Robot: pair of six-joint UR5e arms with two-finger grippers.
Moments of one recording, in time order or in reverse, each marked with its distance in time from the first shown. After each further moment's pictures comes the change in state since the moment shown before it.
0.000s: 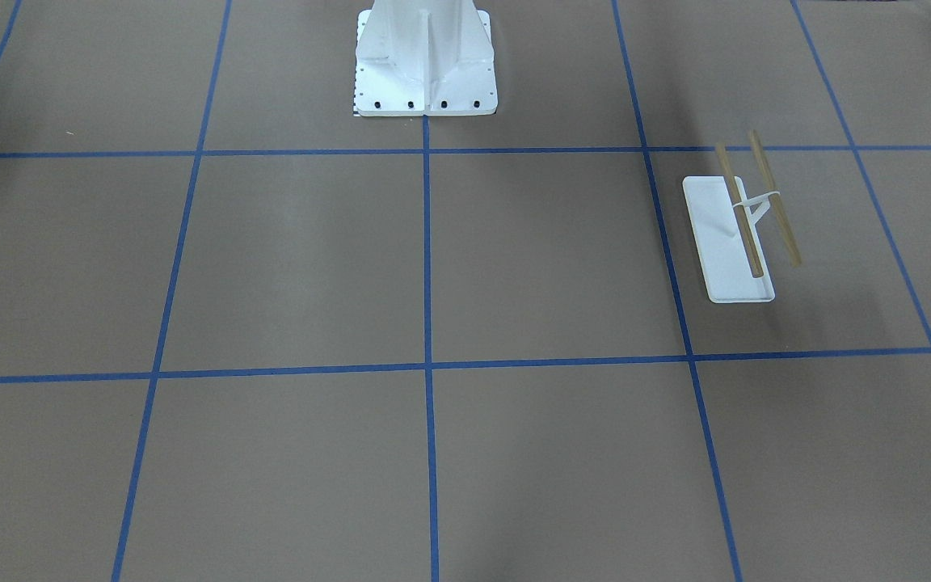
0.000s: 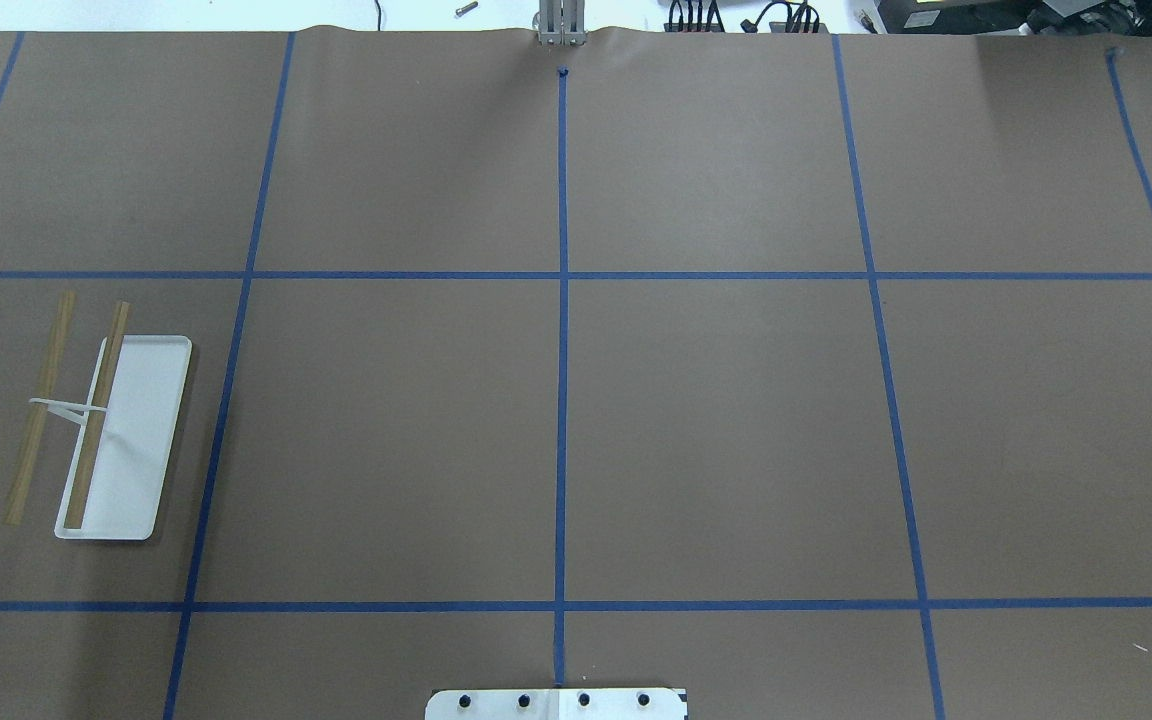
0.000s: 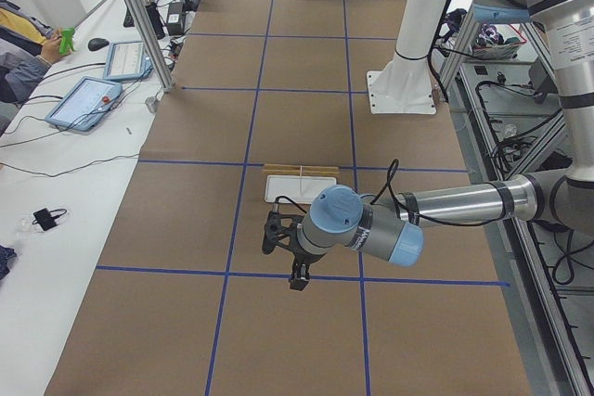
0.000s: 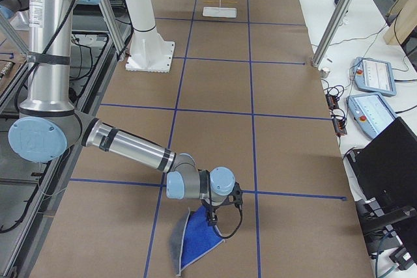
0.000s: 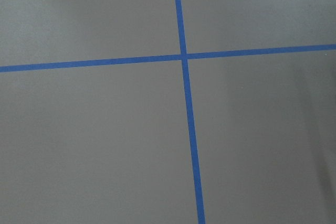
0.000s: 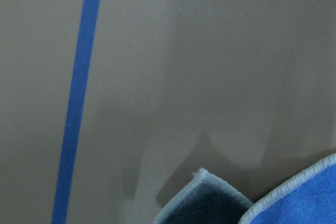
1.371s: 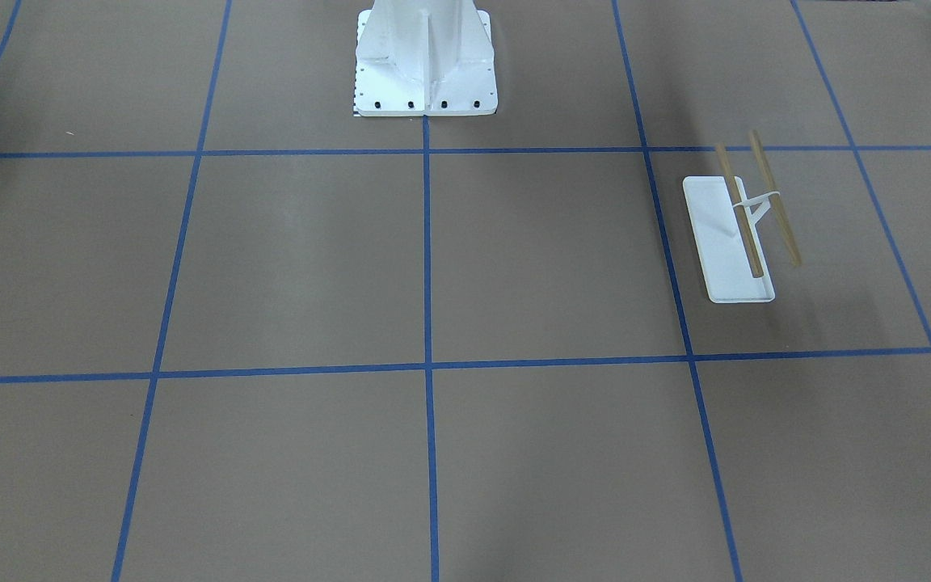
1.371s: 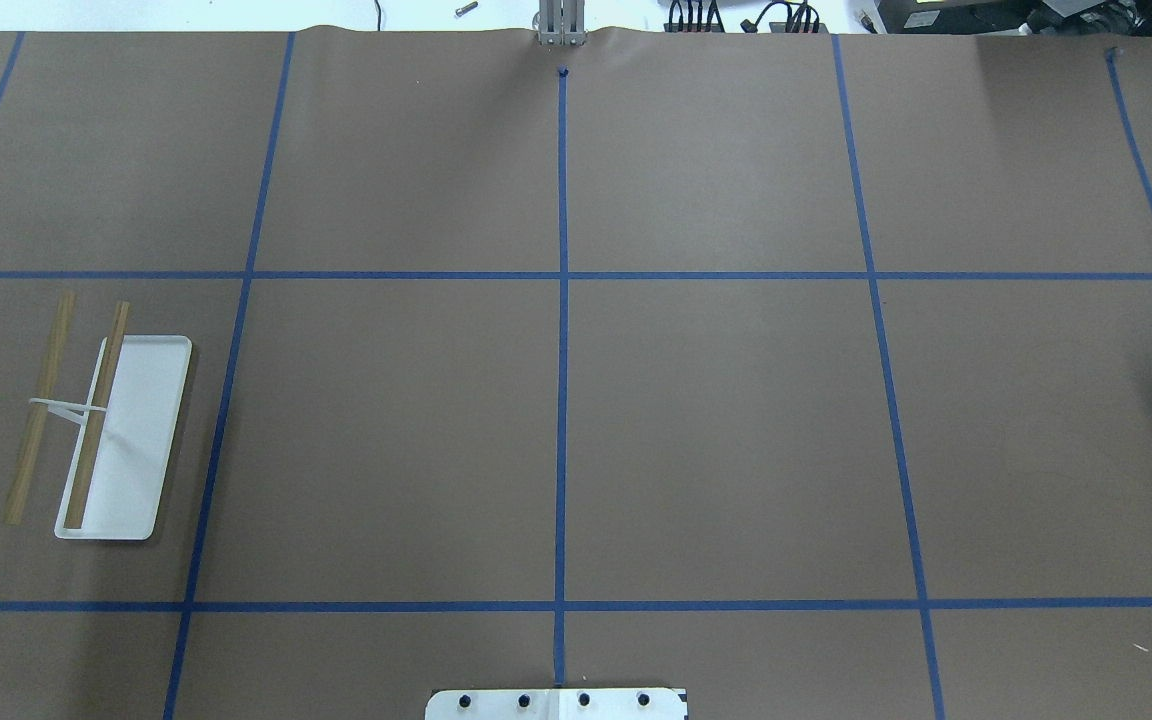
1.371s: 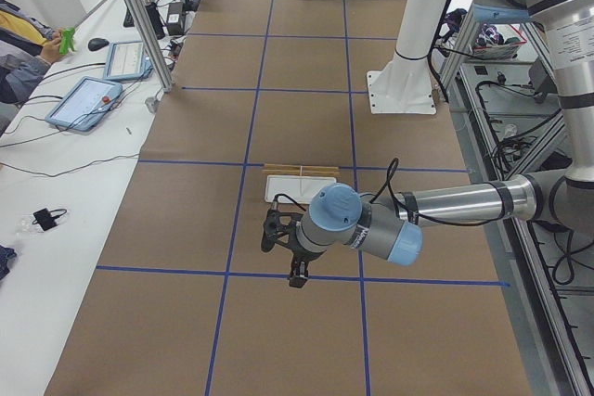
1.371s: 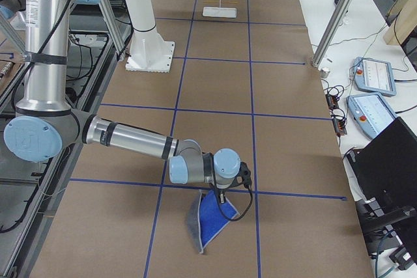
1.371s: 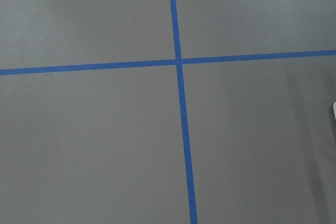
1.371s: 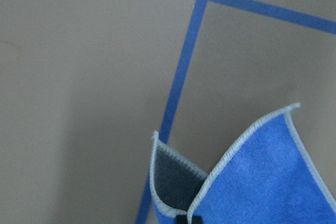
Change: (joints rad) left arm 0.013 -0.027 -0.011 -0.036 -0.062 -0.134; right arm 0.062 0.015 0.225 -0.131 0.054 0.002
